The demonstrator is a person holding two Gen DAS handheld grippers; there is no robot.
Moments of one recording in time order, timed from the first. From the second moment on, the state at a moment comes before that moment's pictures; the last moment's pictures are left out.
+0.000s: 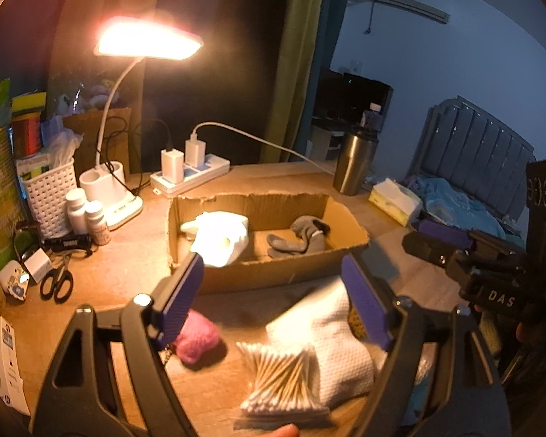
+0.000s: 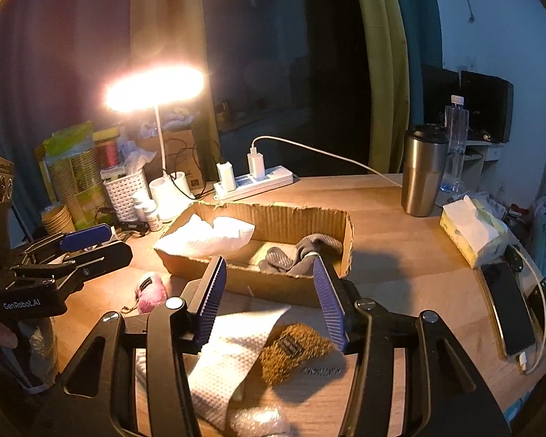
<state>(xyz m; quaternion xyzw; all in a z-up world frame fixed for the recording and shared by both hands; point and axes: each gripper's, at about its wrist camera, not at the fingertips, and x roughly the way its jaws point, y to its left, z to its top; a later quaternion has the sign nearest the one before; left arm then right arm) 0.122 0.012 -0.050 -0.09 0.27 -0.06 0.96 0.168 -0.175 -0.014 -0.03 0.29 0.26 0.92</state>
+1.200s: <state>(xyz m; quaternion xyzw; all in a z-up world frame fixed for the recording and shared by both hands) 0.094 -0.005 -0.114 -0.09 0.35 -0.06 0.93 0.115 -0.192 -0.097 -0.03 0.39 0.25 0.88</state>
